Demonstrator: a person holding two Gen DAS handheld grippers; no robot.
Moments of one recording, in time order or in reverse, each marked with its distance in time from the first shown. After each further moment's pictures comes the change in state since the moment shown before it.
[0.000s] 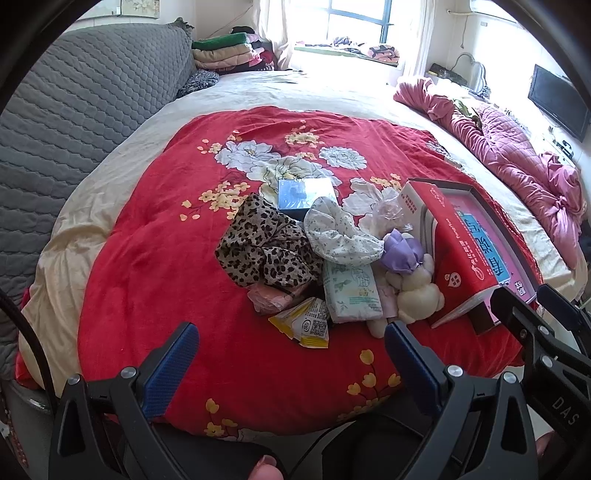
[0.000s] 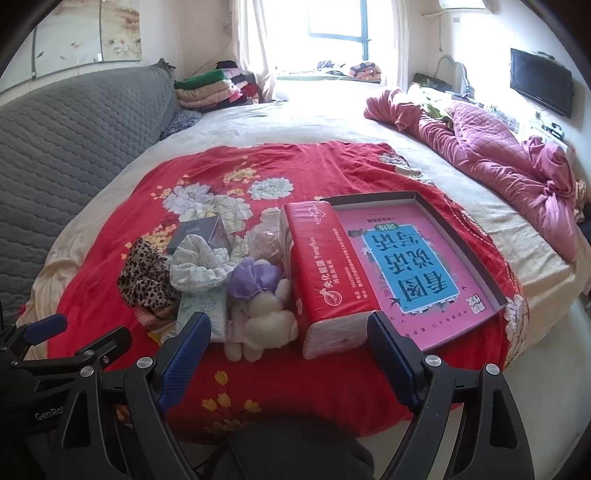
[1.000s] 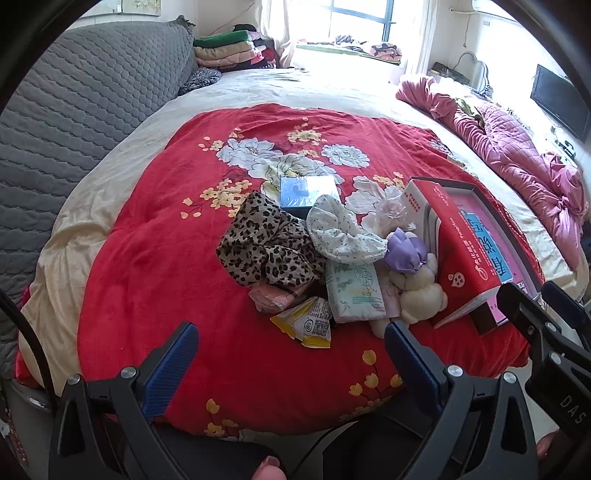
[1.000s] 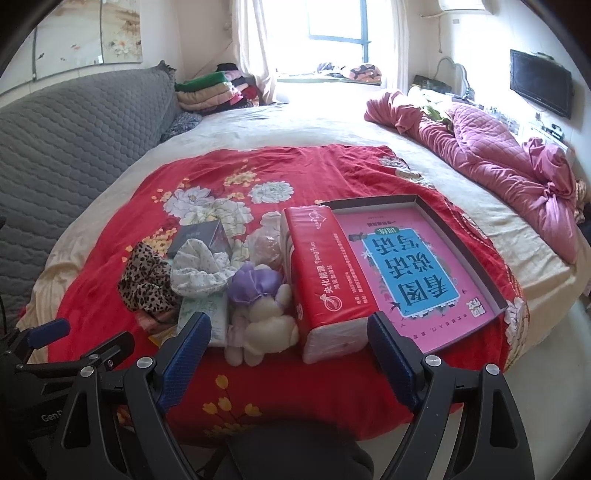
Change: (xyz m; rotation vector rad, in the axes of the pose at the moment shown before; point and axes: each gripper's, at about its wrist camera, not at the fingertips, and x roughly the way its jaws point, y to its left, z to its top) left arm 0.000 0.001 0.000 -0.005 0.005 0.004; right arm 0.000 0.000 0.003 -0.001 -0.007 0.001
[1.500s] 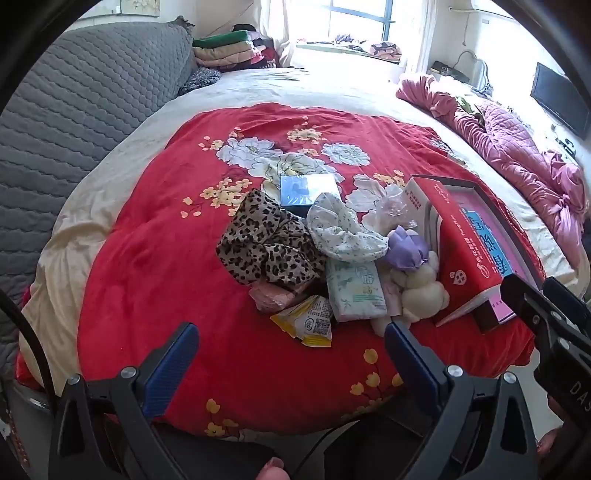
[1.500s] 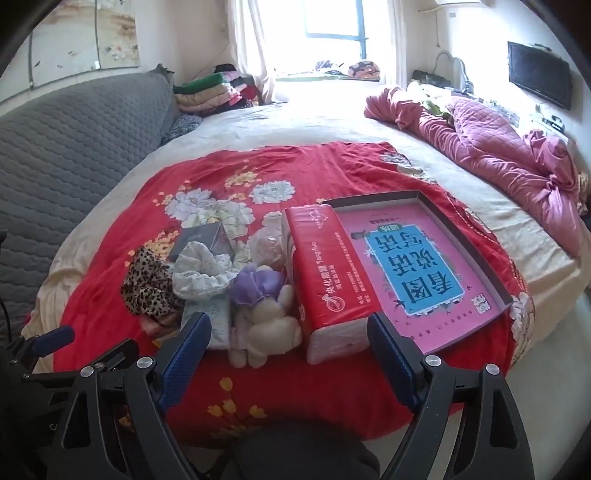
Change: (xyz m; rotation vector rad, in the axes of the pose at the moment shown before) left arm 0.001 0.000 -0.001 0.006 0.006 0.003; right arm 0.002 -0.002 0.001 0.025 0.000 0.006
